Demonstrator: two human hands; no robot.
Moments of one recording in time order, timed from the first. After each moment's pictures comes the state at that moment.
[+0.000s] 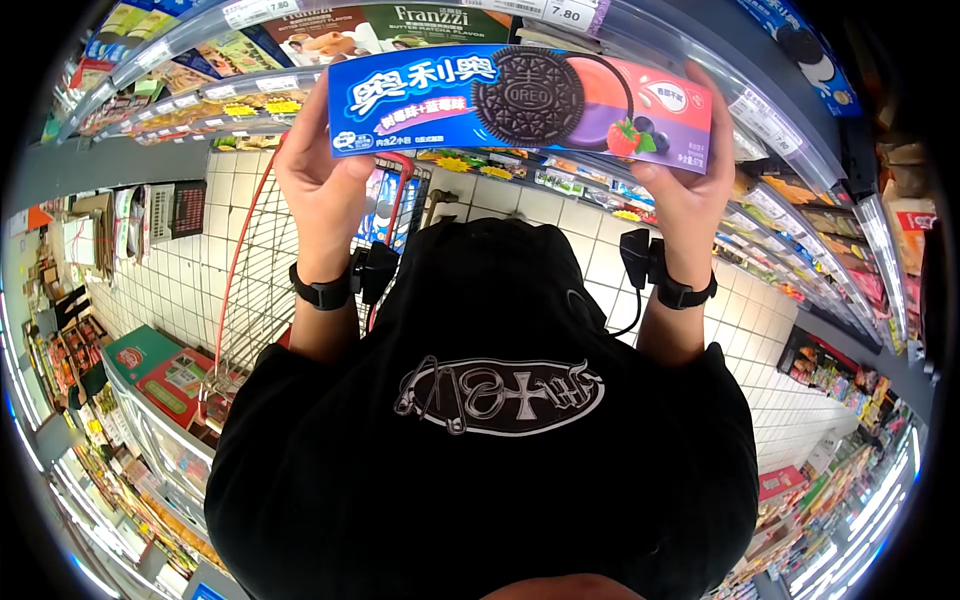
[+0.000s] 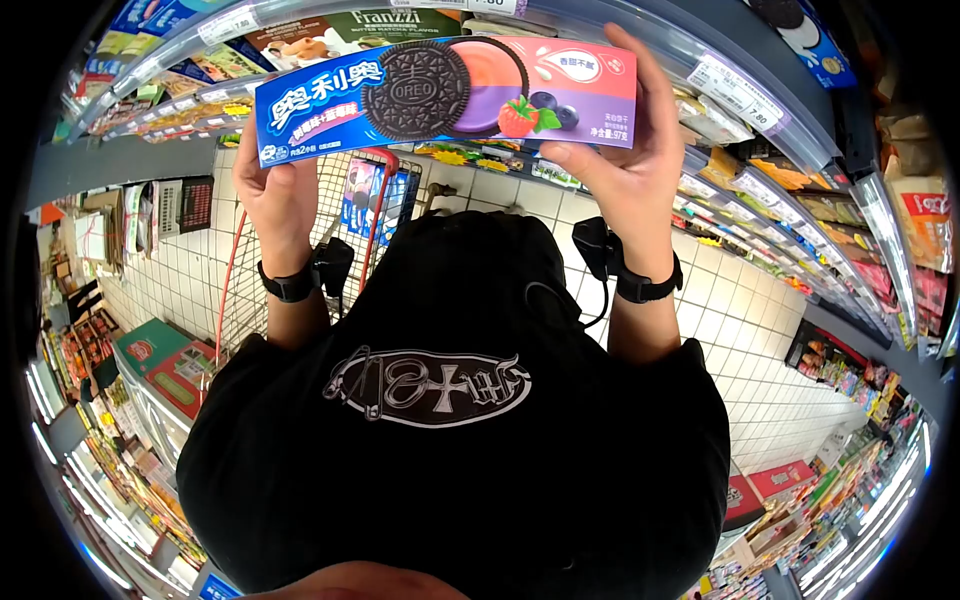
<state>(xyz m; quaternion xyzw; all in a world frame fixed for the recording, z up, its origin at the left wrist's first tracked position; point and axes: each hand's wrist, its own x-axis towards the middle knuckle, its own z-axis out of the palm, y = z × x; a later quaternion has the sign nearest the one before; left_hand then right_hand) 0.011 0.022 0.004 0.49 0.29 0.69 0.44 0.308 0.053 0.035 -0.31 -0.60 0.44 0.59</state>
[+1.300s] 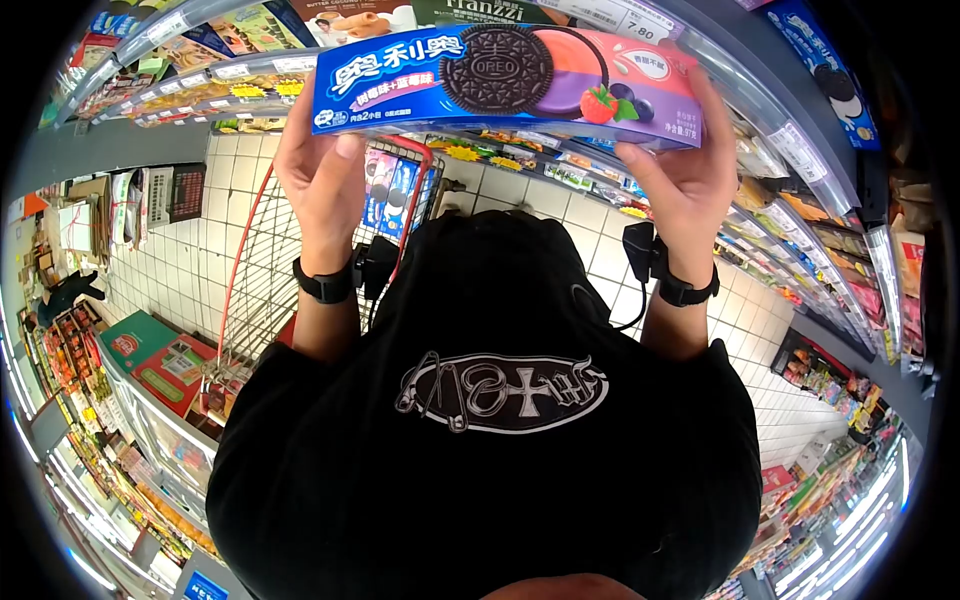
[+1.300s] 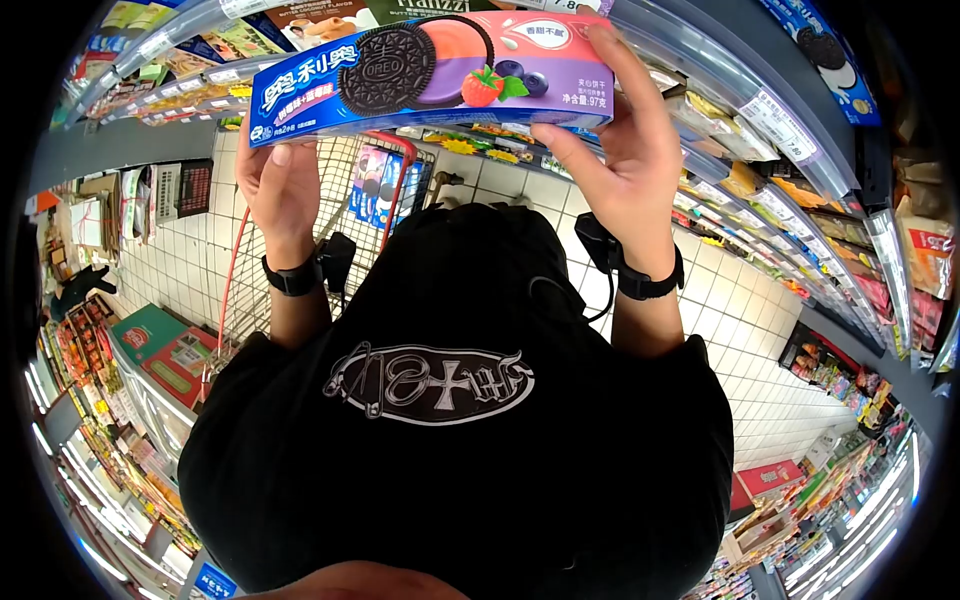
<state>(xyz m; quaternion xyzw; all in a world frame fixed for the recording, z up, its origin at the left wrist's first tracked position) -0.033 0.021 -0.009 0.44 0.27 0.73 0.45 0.260 0.061 0.026 -0.25 -0.67 0.40 0.57</state>
